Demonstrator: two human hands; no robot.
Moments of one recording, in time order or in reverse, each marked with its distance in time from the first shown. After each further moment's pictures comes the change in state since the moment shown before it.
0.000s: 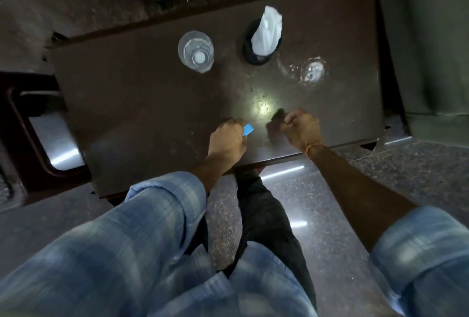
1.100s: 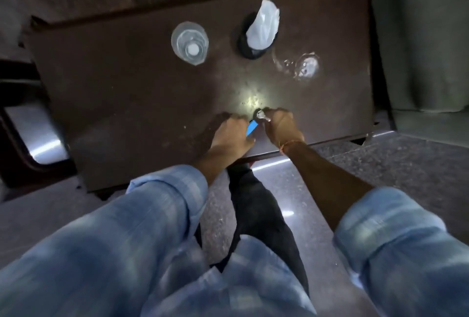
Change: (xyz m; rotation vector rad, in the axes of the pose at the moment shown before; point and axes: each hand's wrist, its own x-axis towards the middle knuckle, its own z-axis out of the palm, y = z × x) left_hand 0.005 0.021 -0.009 -0.089 -0.219 -0.024; right_hand -0.005 -0.021 0.021 -0.390 -0.171 -0.136
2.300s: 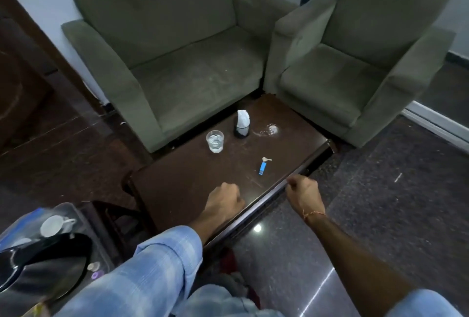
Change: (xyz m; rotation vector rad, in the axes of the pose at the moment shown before) left_hand -0.300 -0.119 -0.097 0.399 0.124 0.354; right_hand -0.365 -0.147 0.064 0.618 0.737 0.288
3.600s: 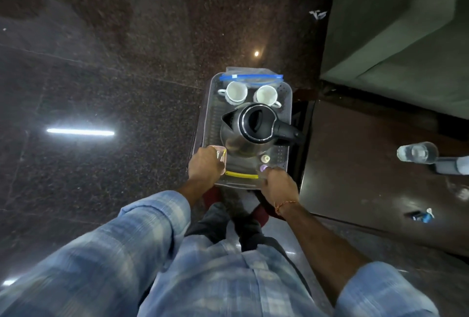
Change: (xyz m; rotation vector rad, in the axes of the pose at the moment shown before) left_hand -0.251 -0.519 0.052 -0.622 0.238 -0.975; right_hand -0.248 -0.302 0.429 -0.844 -0.751 -0.767
